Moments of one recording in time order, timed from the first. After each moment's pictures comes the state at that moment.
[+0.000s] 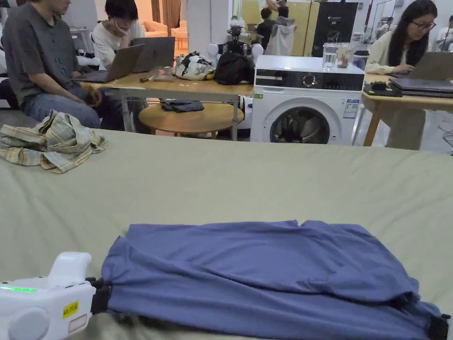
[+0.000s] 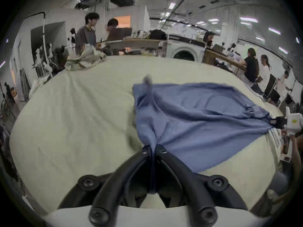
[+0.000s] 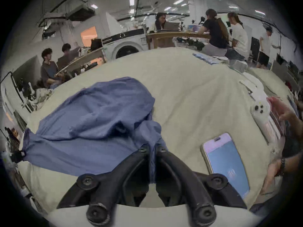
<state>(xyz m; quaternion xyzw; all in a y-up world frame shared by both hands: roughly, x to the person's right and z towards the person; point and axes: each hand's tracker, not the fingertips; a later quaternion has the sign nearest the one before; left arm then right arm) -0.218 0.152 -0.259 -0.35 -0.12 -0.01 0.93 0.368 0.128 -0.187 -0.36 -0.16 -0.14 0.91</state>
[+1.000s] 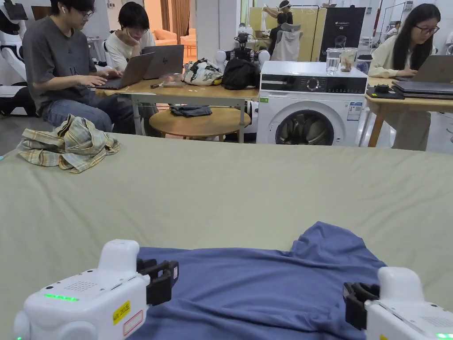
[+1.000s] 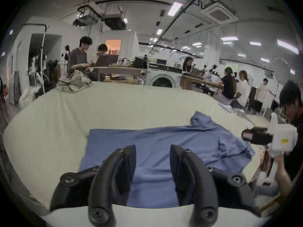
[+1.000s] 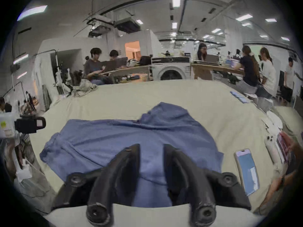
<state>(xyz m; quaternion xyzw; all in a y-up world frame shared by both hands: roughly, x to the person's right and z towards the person) -0.134 0.179 -0.194 -0.24 -0.19 0.06 0.95 0.248 0.158 -0.157 -0.25 0.00 -0.04 0.97</state>
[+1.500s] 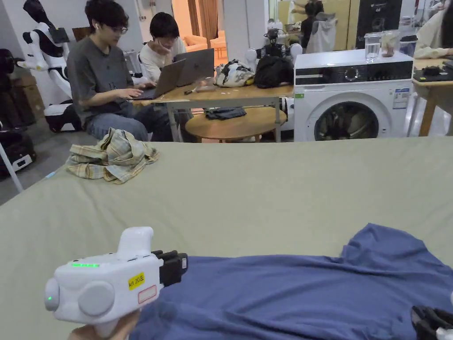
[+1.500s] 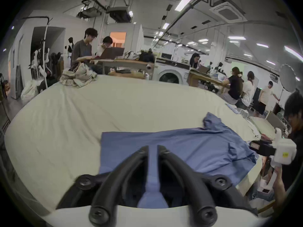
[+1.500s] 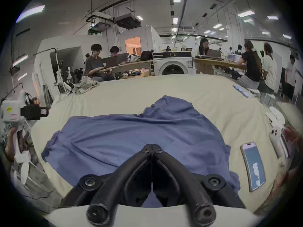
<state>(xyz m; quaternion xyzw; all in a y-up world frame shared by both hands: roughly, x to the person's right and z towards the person) -0.200 0.199 -0.264 -0.31 -0.15 0.05 0.94 0.260 0.149 -0.144 -0.27 0.01 -0.08 0.96</state>
